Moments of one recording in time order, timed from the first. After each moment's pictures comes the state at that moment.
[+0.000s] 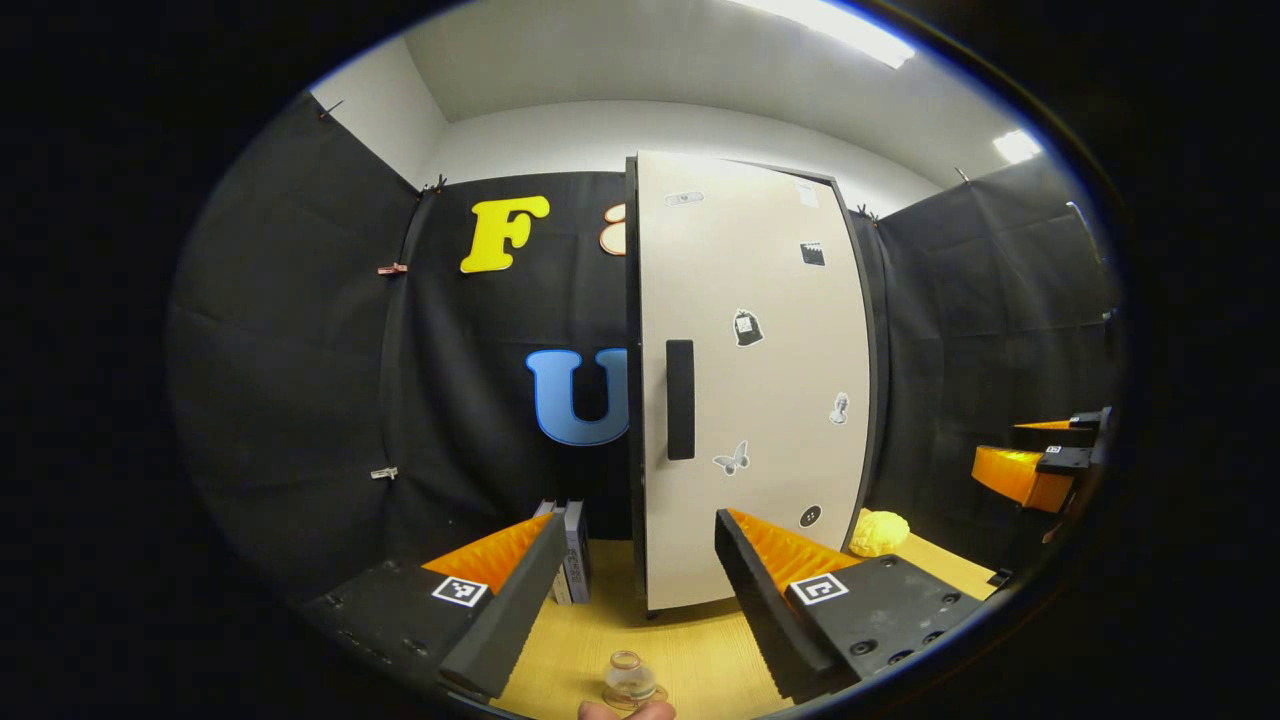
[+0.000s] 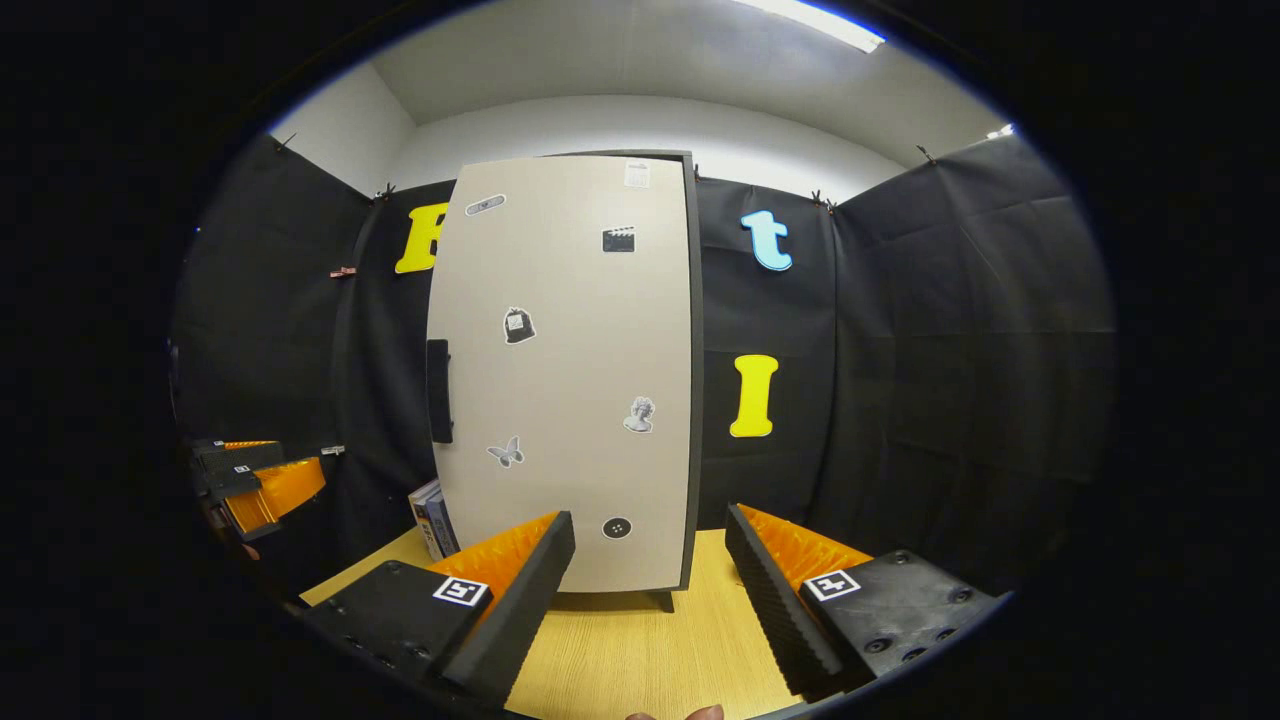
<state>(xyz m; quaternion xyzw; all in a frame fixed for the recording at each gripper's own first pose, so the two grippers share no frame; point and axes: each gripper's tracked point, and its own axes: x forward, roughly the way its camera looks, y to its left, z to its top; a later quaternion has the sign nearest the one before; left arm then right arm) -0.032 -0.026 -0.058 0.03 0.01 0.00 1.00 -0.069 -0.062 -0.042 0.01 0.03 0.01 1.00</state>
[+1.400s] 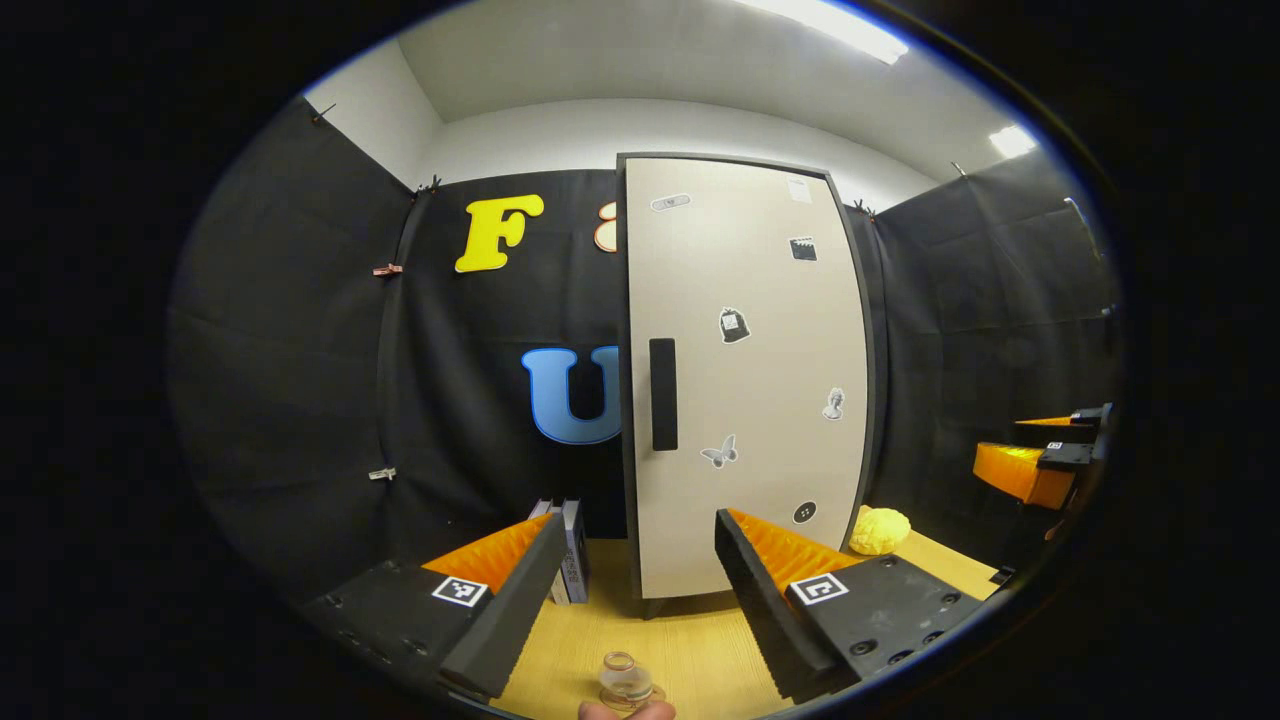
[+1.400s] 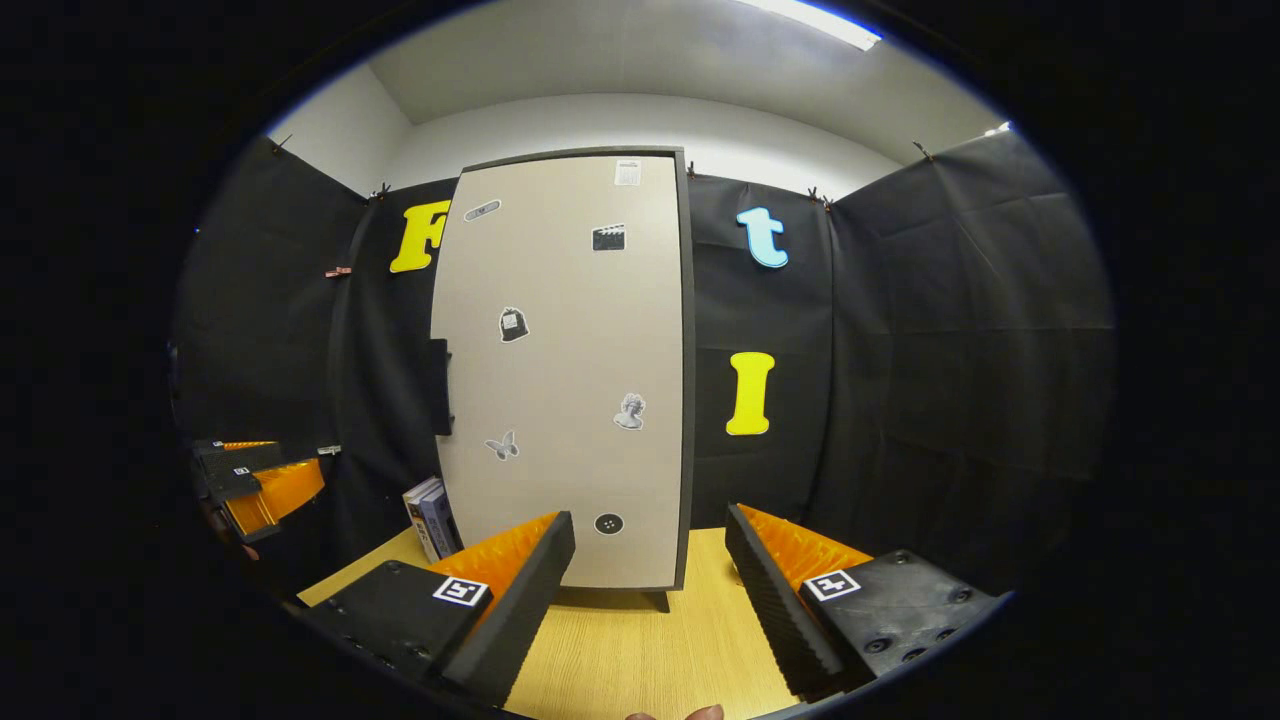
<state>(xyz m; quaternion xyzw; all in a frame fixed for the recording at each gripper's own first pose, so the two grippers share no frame) -0.026 -0.035 -0.062 0.04 0.01 0.00 1.00 -0.065 -0.064 -0.043 0.01 0.04 0.00 1.00</state>
